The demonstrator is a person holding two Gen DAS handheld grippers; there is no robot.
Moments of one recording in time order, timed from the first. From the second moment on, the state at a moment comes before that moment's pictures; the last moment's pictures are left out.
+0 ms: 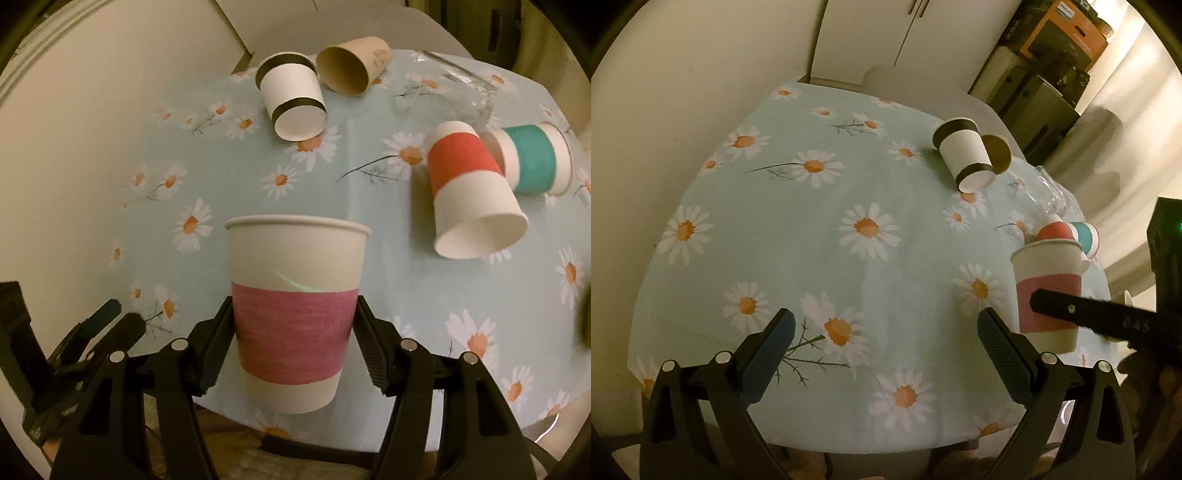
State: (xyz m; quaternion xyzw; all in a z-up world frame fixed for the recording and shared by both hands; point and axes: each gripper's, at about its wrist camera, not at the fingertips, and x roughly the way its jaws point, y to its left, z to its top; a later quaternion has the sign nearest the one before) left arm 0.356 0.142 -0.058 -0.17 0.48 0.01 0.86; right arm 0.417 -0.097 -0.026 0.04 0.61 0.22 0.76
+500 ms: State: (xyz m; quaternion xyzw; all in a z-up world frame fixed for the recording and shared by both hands) left arm 0.345 0.135 -0.067 -0.15 0.49 0.01 0.86; right arm 0.383 -0.108 -0.061 0.10 0.66 0.25 0.70
